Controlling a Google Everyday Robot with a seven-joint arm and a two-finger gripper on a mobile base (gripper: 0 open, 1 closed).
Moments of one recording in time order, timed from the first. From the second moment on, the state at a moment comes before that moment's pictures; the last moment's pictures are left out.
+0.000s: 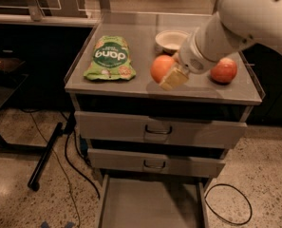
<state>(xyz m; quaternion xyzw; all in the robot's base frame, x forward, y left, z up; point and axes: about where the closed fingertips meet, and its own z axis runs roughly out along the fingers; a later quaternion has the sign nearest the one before) 0.598 -0.087 0.890 -0.55 0.77 0.05 0.32</state>
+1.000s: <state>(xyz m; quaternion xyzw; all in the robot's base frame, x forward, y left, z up) 0.557 -0.093 0.883 -0.54 0.77 0.06 0.33</state>
